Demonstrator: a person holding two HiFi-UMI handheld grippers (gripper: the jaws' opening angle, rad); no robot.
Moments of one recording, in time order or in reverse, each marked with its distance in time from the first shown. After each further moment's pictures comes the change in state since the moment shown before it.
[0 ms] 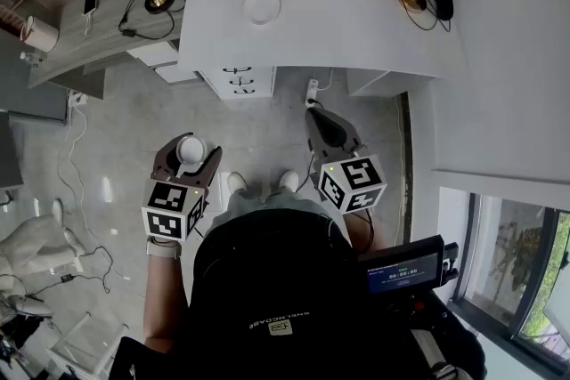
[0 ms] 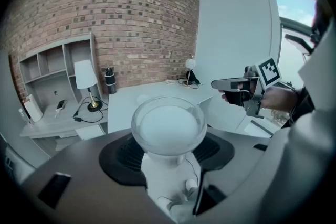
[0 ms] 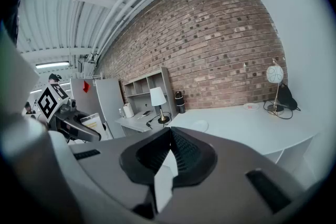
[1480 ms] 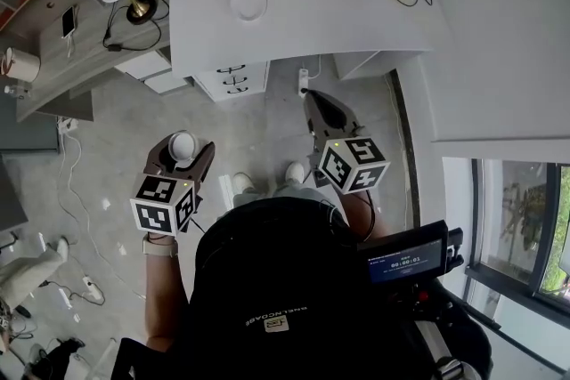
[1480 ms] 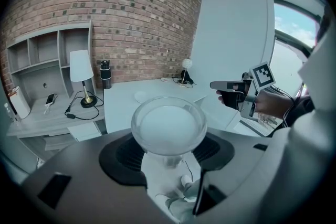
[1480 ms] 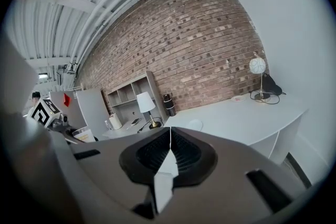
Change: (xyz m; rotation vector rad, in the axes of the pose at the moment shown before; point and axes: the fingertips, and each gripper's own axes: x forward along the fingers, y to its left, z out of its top) left arm 0.000 0.051 -0.010 -0.033 0.016 -0.098; right arm 0.029 0.007 0.001 0.161 -0.045 -0.124
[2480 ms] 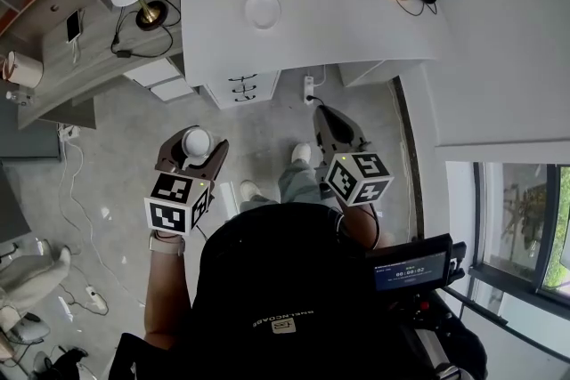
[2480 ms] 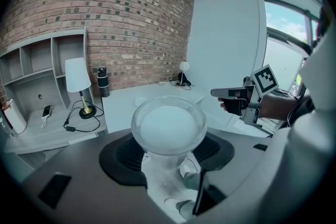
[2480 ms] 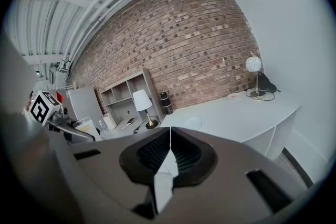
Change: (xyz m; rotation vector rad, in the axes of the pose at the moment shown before) left arm 0.000 0.033 0.020 0.083 -0.039 -0.040; right arm 0.015 0.026 -0.014 0.023 0.004 -0.076
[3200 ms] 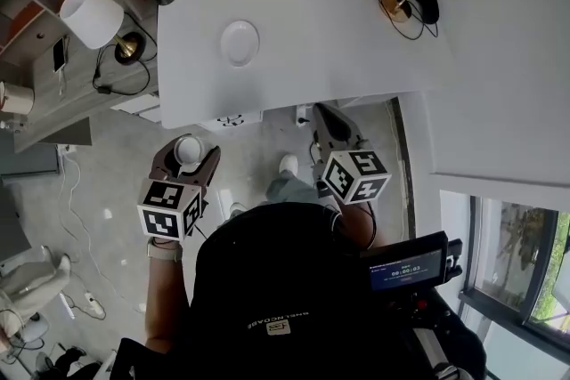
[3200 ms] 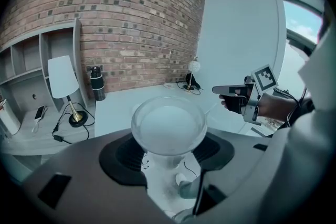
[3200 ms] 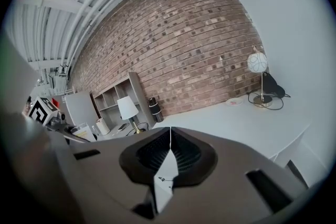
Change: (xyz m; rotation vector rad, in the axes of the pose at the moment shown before) left arm 0.118 0.008 0.076 -0.063 0.019 0.059; right arm 0.084 -0.122 0.069 0.013 -0.002 0.042
